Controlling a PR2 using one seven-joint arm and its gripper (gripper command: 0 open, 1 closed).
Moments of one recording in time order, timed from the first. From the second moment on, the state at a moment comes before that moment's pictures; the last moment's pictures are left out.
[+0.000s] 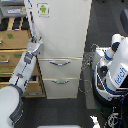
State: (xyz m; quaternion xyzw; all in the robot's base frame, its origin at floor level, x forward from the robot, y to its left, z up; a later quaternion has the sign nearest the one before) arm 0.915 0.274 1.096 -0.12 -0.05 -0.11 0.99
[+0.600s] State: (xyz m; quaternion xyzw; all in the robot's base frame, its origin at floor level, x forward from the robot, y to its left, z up) arm 0.914 0.282 1.069 -0.14 -0.05 -0.11 0.98
